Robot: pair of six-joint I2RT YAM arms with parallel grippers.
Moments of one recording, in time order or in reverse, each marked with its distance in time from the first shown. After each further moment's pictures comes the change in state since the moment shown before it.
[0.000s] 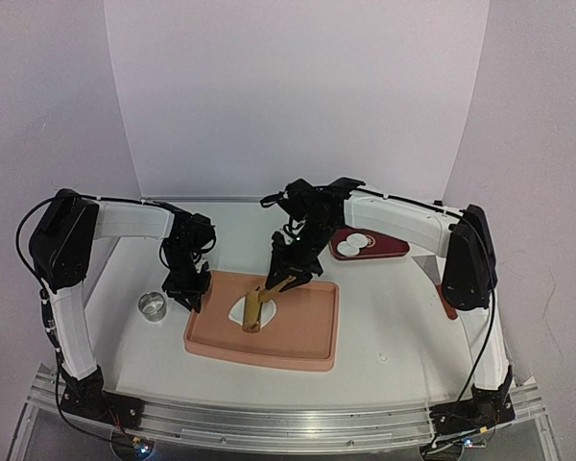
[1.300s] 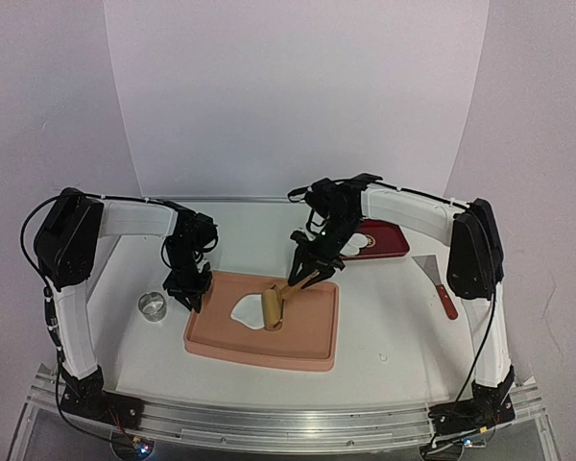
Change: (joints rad) left arm -0.001 0.034 0.044 -0.042 -0.003 0.024; right arm -0.151 -0.013 -0.092 -0.066 -0.140 -0.216
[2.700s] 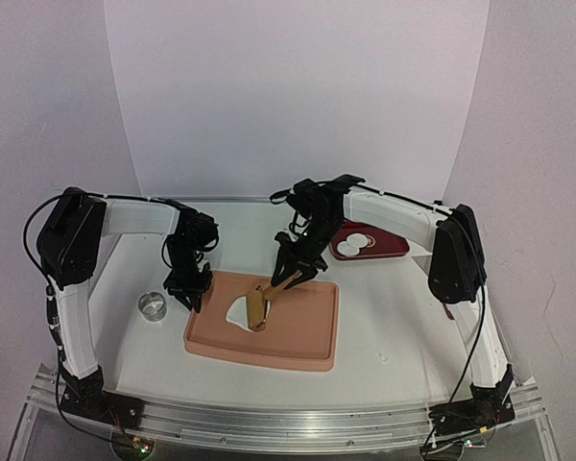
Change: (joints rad) left arm 0.001 0.019 0.030 -0.035 0.010 -0.010; right arm 0.064 0.152 0.178 -0.036 -0.011 0.067
